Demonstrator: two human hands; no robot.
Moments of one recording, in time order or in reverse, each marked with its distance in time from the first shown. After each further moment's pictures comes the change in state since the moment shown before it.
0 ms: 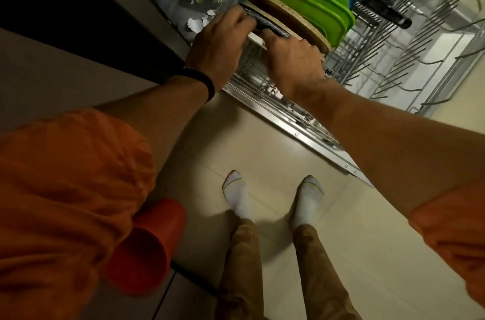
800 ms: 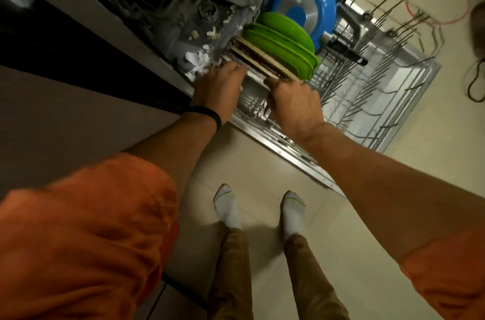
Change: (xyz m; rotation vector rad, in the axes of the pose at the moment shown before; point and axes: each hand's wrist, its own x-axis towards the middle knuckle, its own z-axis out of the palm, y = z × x) left_hand 0.000 0.052 -0.033 0.029 -0.156 -0.186; right_hand -0.050 0.020 -0.053 -0.060 0.033 -0.005
